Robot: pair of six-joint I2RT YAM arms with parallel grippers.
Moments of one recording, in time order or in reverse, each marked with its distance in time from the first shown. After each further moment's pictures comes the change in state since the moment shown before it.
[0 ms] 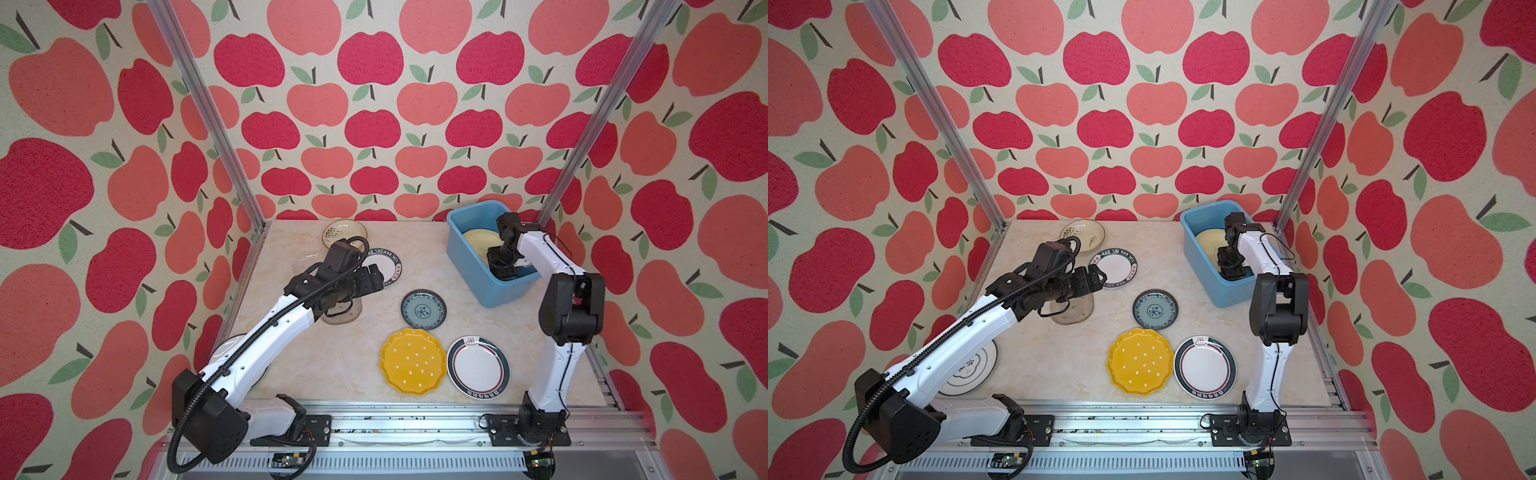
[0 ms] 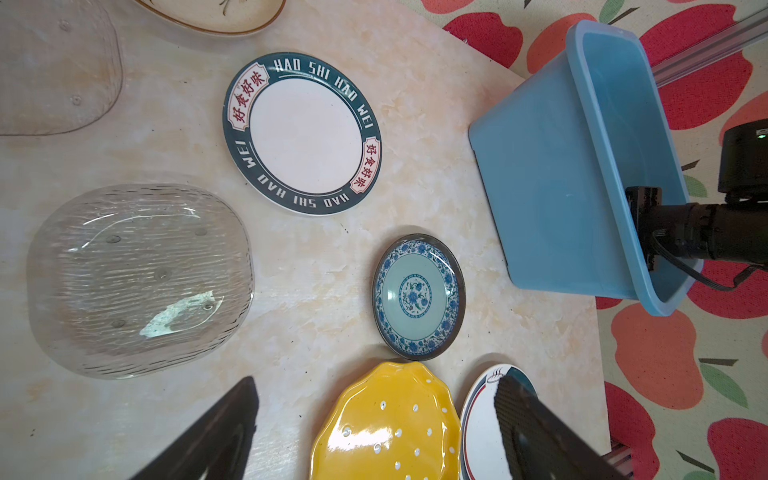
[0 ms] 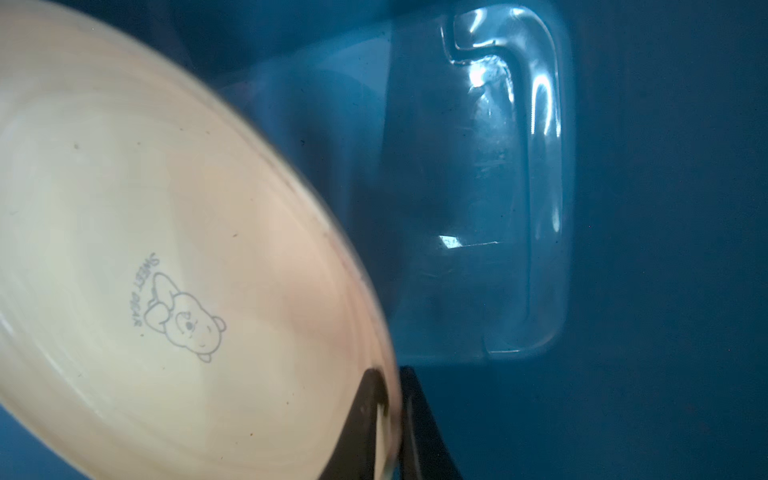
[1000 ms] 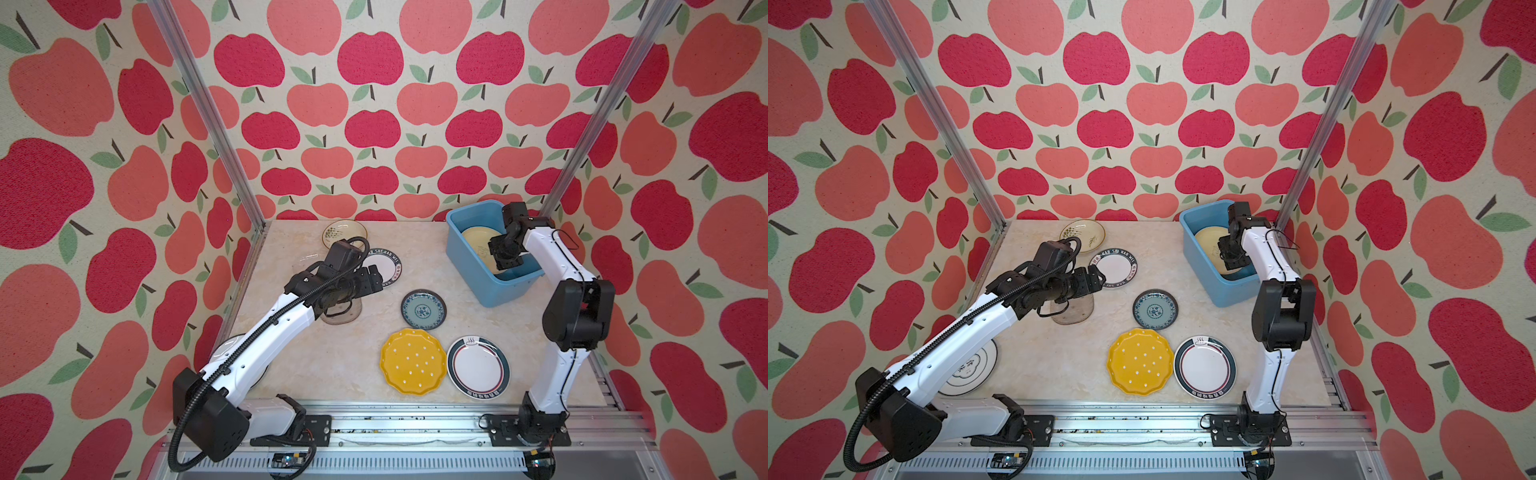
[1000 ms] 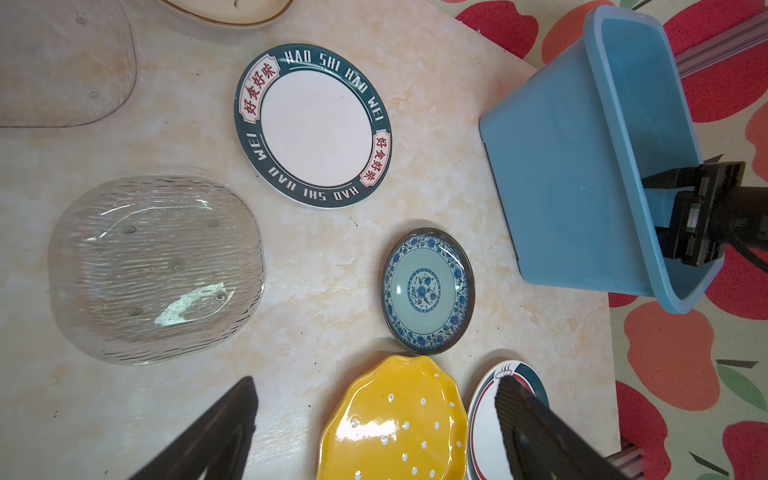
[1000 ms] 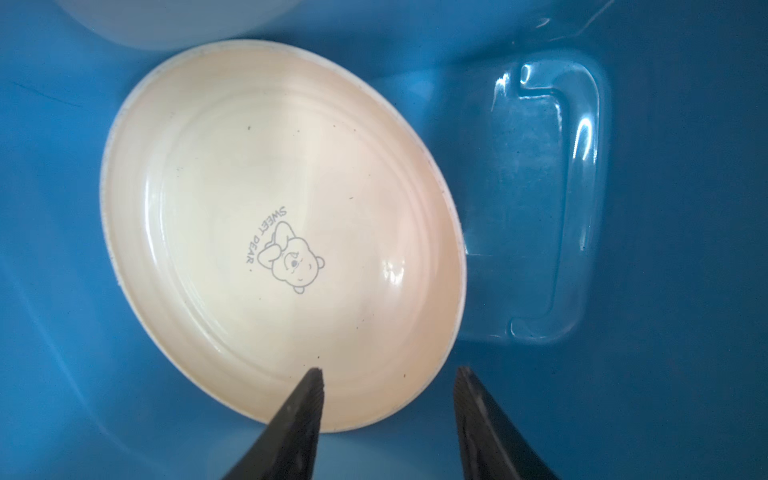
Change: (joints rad) left arm -0.001 -0.002 0.023 -0.053 -0.012 0.003; right arm 0.000 -0.083 0.063 0.000 0.006 -0.112
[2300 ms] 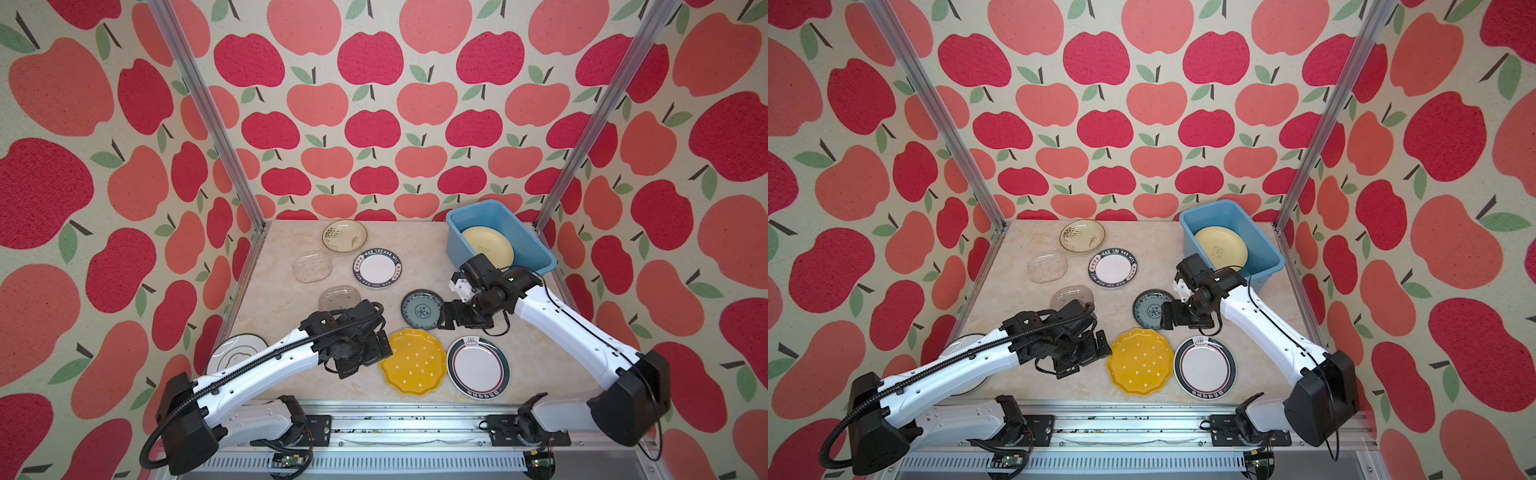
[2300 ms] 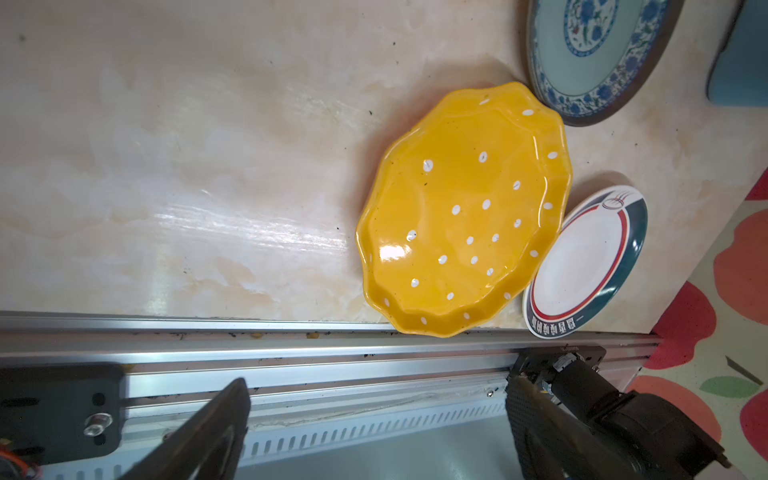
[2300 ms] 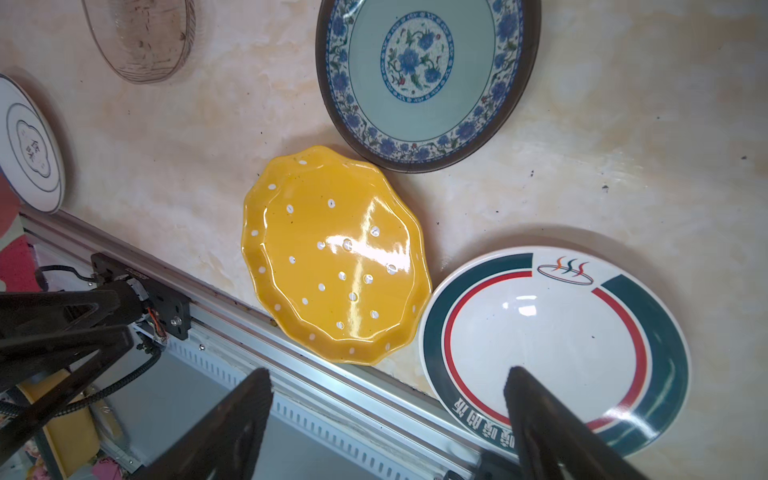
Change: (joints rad) left arm -0.365 -0.138 -0.318 -0.221 0.109 -0.568; right arm 0.511 -0.563 -0.605 -0.078 -0.313 -0.939
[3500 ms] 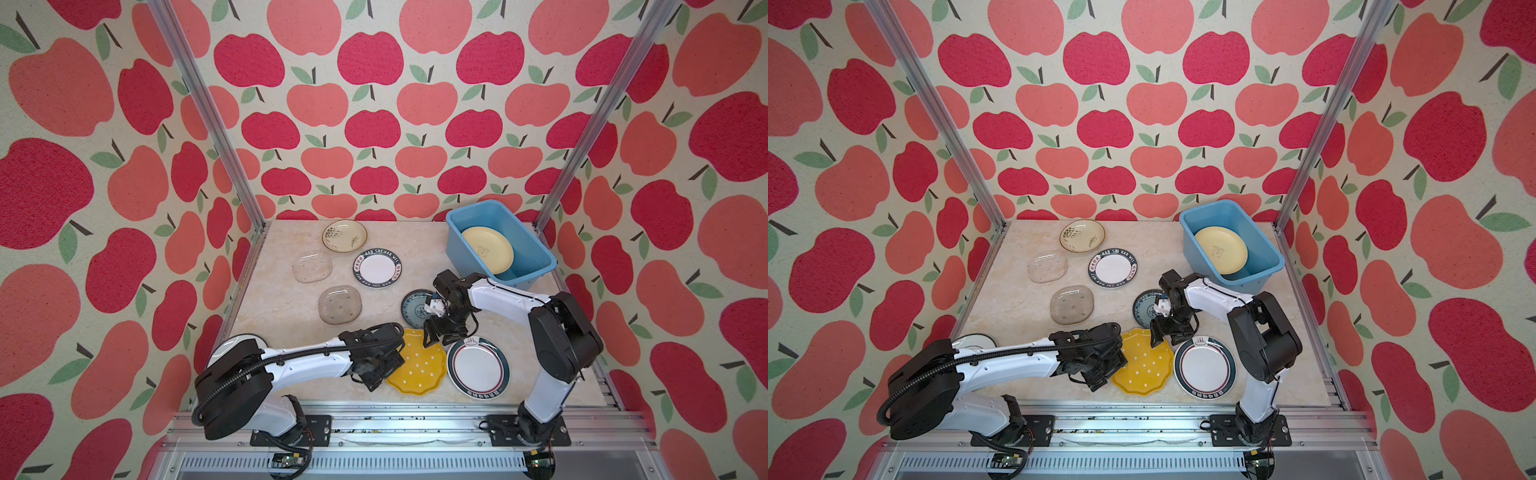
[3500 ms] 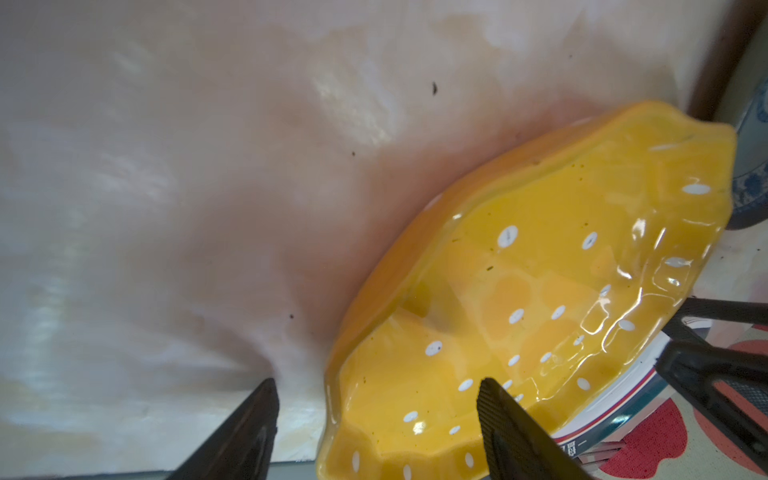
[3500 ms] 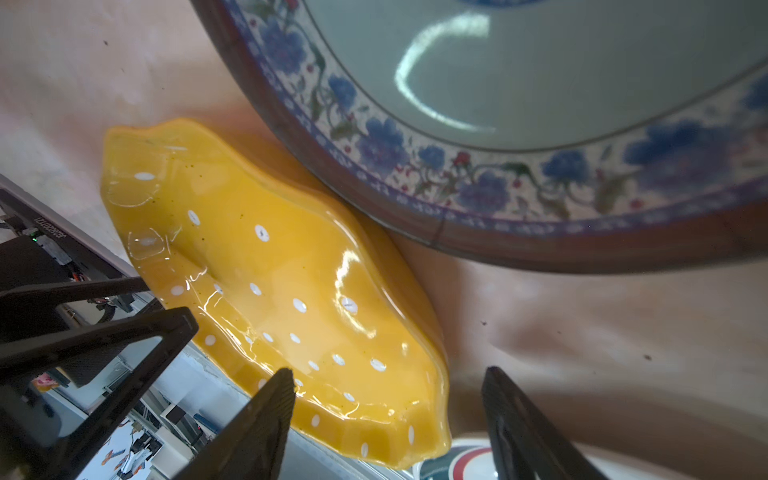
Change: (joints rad) left arm -0.103 0.258 -0.201 0.483 -0.037 -0.336; right arm 0.013 0.407 -0.035 0.158 -0.164 -0.158
